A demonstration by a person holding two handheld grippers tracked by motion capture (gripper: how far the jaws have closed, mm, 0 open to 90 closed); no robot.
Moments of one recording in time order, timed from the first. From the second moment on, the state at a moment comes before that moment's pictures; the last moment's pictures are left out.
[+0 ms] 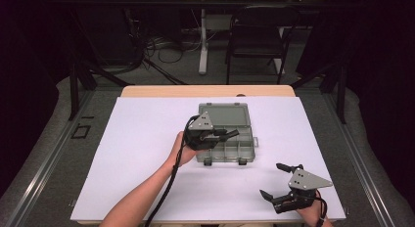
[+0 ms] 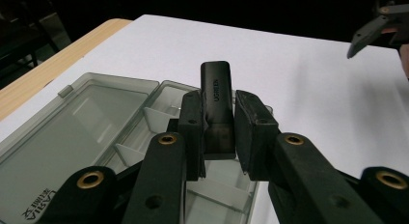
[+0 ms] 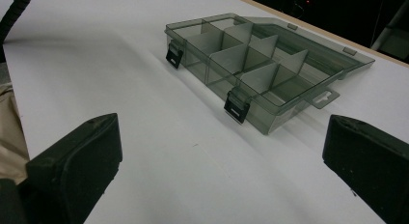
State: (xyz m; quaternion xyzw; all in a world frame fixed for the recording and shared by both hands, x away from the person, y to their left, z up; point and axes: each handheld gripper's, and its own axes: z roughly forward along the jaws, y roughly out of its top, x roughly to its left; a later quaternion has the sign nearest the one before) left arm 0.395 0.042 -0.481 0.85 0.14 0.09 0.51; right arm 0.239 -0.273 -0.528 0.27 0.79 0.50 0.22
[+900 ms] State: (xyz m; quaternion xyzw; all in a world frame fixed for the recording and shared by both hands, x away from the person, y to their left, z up) left arm 0.416 0.008 -0.489 0.83 0.22 0.10 0.50; right arm 0.240 -0.273 -0.528 0.27 0.80 0.49 0.22
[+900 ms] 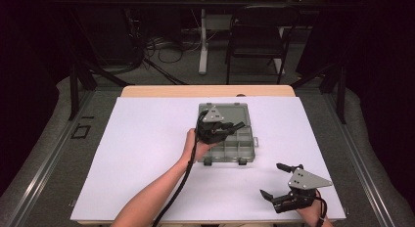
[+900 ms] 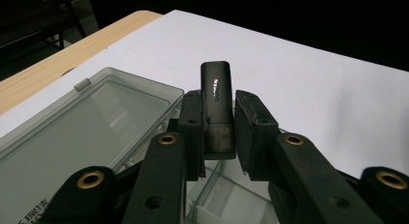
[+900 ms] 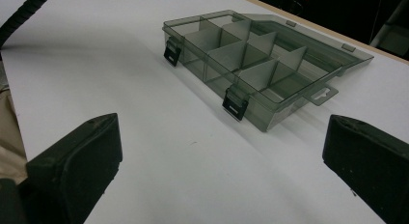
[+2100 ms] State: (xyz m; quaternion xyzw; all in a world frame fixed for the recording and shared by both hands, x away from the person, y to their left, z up) left arm 0.427 -0.024 -0.507 0.83 0.29 0.10 0.46; right arm 0.240 -0.273 -0.529 0.27 0.80 0.49 0.22
